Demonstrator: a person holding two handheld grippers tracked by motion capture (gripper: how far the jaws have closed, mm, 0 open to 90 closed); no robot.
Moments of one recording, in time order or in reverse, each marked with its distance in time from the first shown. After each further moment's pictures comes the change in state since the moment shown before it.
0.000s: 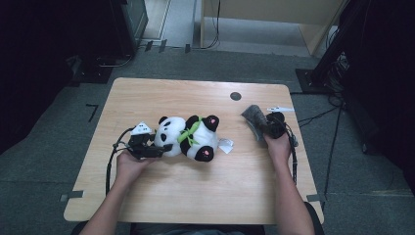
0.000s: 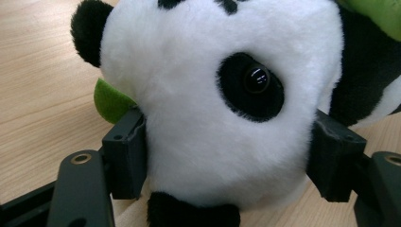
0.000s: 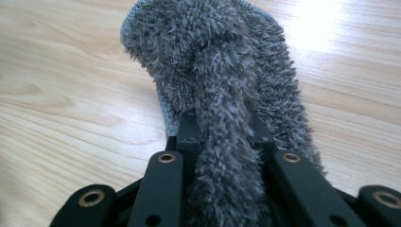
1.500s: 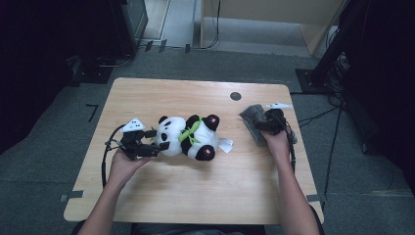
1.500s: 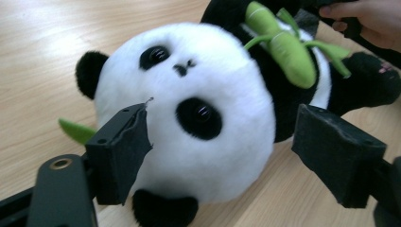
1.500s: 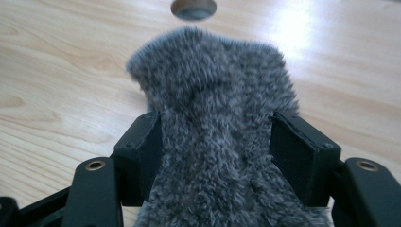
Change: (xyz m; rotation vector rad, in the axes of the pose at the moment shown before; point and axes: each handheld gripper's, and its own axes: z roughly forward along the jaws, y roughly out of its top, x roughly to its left) left arm -0.014 0.022 -0.036 -0.035 -0.041 0.003; right arm 0.008 0.013 -0.003 -0.013 -0.089 -0.063
